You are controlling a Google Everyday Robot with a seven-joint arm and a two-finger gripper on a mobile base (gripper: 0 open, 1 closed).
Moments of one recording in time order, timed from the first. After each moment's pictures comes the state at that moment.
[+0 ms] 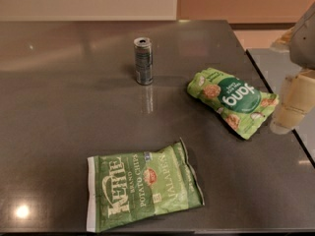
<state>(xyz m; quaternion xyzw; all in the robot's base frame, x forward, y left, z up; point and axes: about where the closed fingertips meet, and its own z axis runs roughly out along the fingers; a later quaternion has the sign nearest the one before) 0.438 -0.217 0.976 -0.60 0.78 -0.03 0.16</state>
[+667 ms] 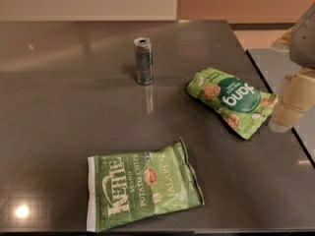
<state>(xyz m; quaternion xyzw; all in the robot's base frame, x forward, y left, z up) 0.442 -0.217 0.975 -0.60 0.78 -0.03 0.16</state>
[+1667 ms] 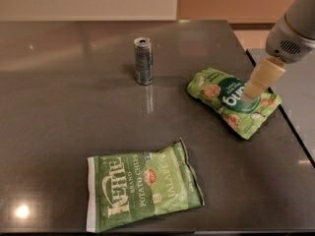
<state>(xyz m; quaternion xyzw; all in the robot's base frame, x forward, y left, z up) 0.547 -0.244 0.926 -0.48 0.86 -0.01 0.17</state>
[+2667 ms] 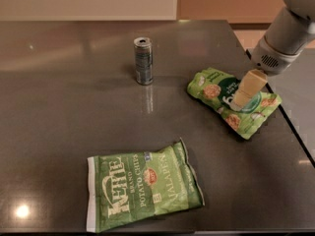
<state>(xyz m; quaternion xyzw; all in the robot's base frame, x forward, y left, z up) 0.572 -0.246 0.868 -0.45 0.88 0.01 0.13</state>
